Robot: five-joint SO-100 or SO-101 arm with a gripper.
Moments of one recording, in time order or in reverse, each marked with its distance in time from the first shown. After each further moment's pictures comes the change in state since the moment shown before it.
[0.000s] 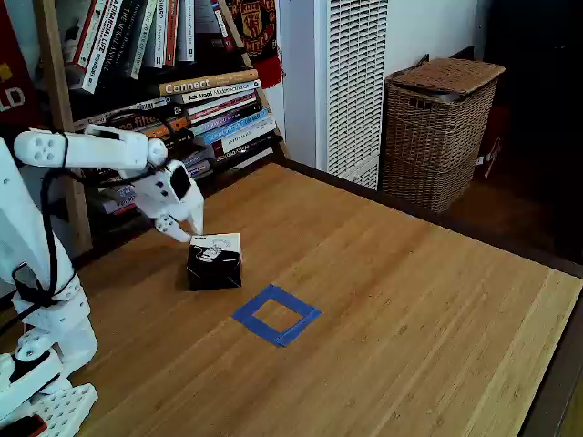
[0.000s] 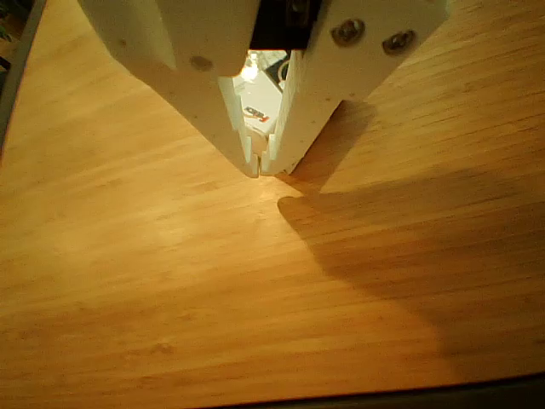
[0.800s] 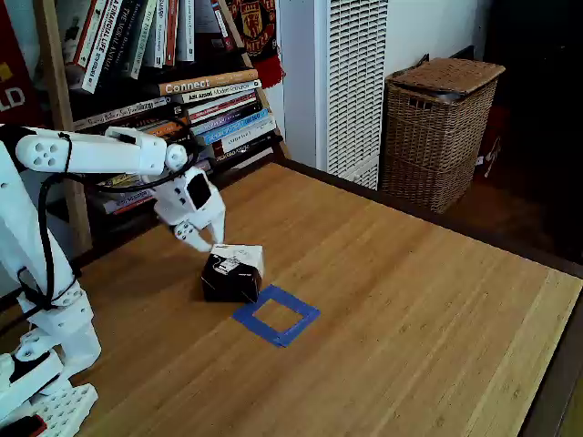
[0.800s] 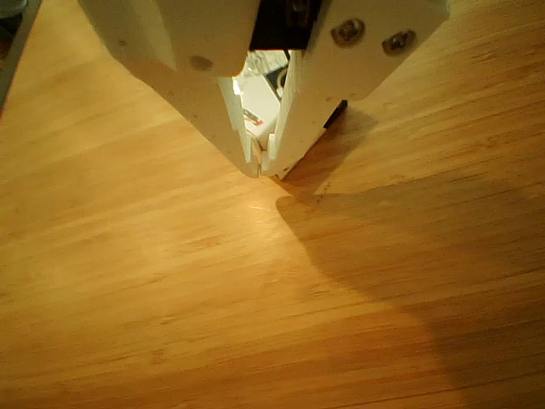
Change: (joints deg) arm 8.5 0.0 -1.8 4.0 -5.7
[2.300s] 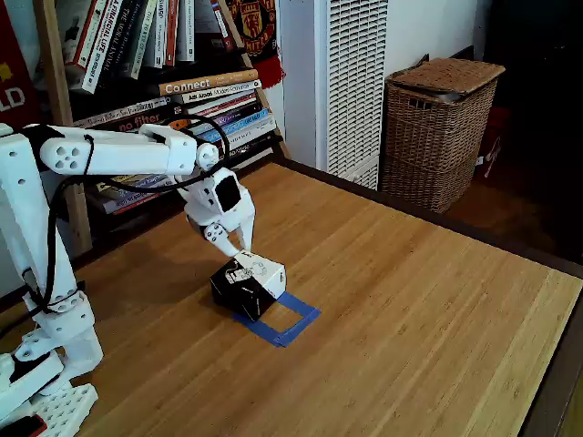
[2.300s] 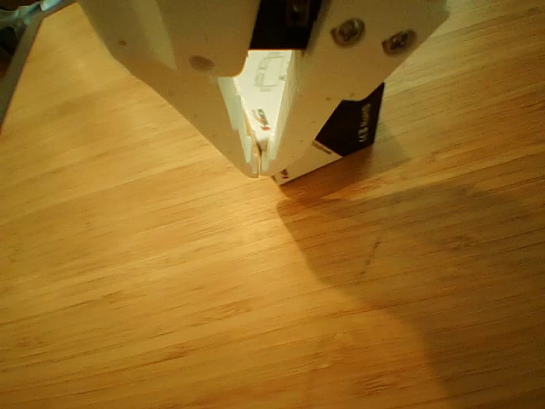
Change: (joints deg) arm 9.1 -7.3 -10.7 5.3 -8.4
